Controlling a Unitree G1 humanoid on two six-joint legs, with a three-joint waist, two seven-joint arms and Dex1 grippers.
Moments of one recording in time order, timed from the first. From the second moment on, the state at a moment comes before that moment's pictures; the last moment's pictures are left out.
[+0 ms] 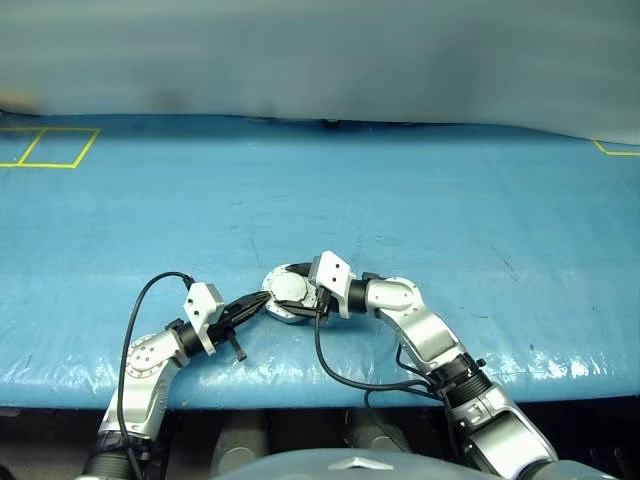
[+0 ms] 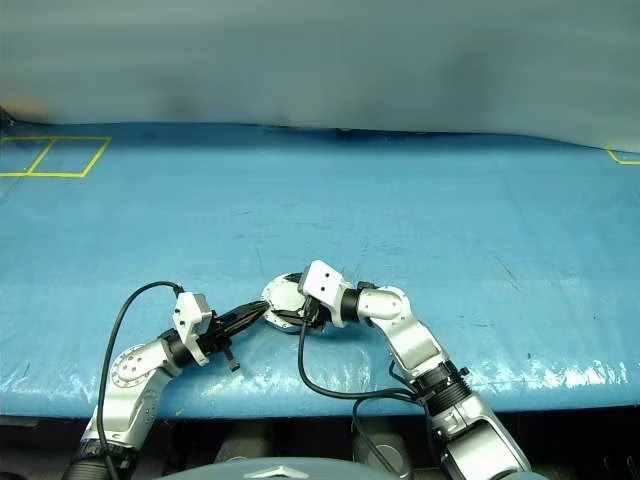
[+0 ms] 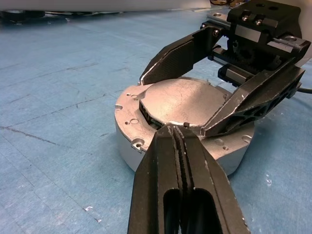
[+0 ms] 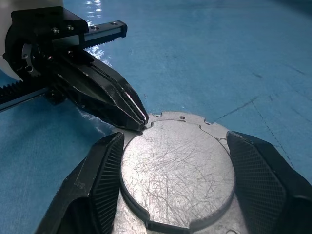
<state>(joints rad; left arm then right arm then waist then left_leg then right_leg) 0.09 0.40 -0.03 0.08 -0.32 -0.17 -0.94 -0.33 -0.25 0.41 0.10 0.06 0.13 0.83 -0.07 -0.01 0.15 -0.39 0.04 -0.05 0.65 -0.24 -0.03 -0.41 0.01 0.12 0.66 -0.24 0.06</state>
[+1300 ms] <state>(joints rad) 0.10 0.40 -0.05 0.08 -0.31 -0.19 -0.92 -0.17 -0.16 0.01 -0.02 0.68 0.86 0.70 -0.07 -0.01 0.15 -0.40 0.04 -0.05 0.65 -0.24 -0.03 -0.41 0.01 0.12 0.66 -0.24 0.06</state>
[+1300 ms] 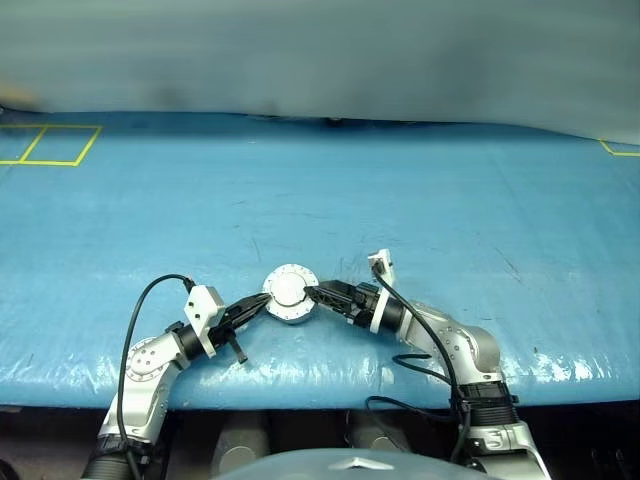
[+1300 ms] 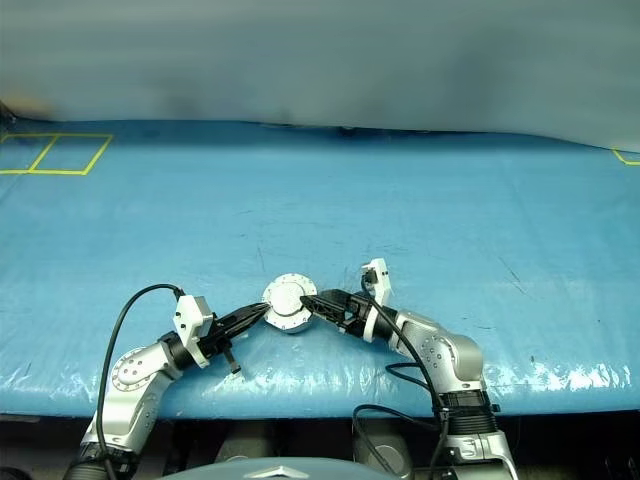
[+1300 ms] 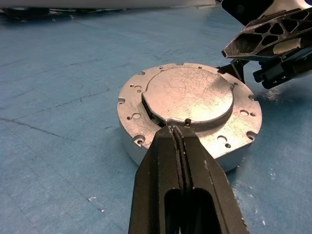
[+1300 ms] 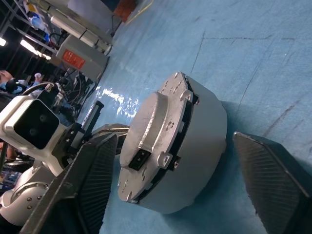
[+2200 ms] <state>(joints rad) 0.15 0.29 0.07 0.00 -0.67 0.16 -0.87 -0.17 -0.09 -0.09 0.01 0.78 0.90 0.64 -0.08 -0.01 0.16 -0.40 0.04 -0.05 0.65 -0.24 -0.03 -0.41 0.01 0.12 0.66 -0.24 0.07</state>
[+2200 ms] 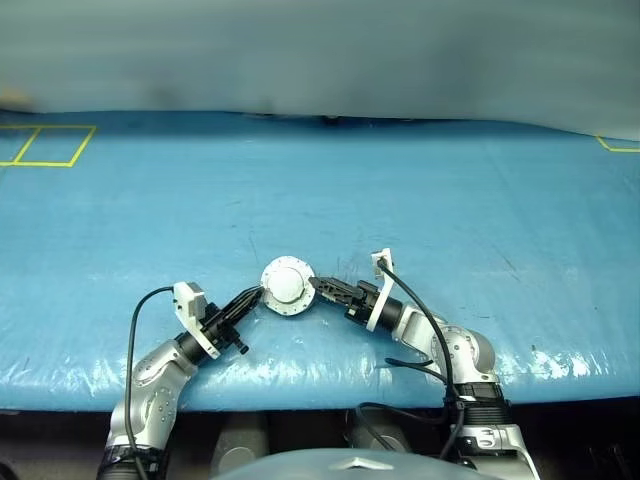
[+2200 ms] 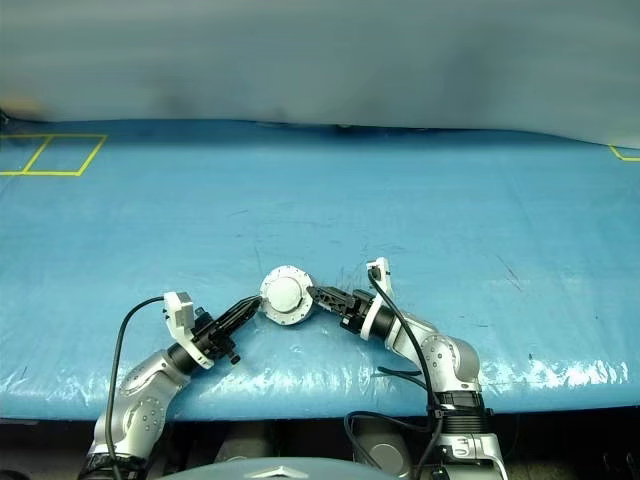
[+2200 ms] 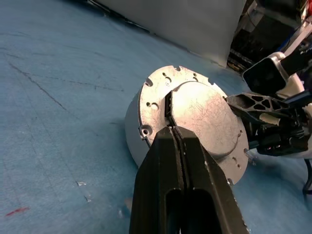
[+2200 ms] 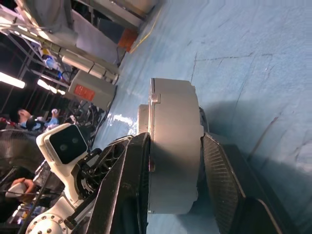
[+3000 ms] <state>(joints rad) 0.14 0.18 0.17 -0.03 -1.02 0.60 -0.83 -0.20 0.04 -0.23 -0.01 1.01 0.98 0.48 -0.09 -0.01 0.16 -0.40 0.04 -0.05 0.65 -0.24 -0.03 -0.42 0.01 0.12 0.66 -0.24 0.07</state>
